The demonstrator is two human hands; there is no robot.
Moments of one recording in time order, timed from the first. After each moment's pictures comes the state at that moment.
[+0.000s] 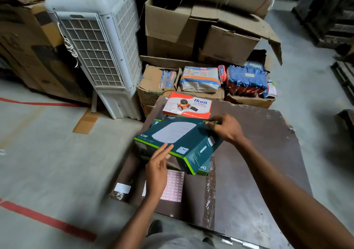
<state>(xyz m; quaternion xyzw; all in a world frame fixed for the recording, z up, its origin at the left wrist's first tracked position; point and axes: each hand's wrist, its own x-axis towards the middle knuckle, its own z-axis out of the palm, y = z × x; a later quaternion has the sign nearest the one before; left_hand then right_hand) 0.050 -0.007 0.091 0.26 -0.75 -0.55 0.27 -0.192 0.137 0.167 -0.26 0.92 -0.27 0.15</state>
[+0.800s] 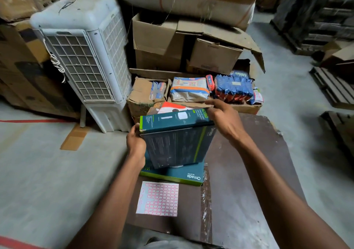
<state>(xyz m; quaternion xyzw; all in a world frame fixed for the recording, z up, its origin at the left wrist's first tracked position) -0.039 -0.086 0.168 0.42 -0.47 -0.72 0.28 -0.156 0.133 0.270 -0.18 0.85 -0.48 0.11</state>
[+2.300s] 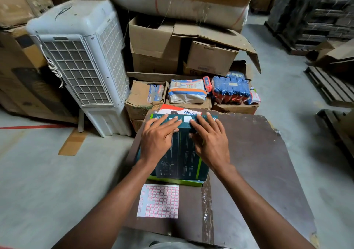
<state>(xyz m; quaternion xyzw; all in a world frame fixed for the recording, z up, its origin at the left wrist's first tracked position) -0.053 -0.065 0.168 0.03 -0.93 -0.15 0.35 -0.124 0.130 0.174 -0.35 0.89 -0.19 -0.21</state>
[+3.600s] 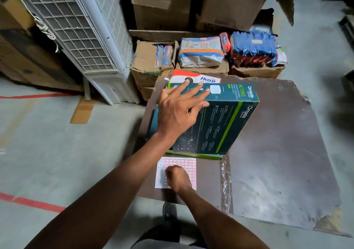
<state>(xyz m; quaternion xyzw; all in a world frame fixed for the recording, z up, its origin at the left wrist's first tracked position) -0.068 -0.076 0.172 0.01 -0.93 -0.17 0.33 0.019 0.019 -0.062 -0.22 0.88 -0.26 0.34</state>
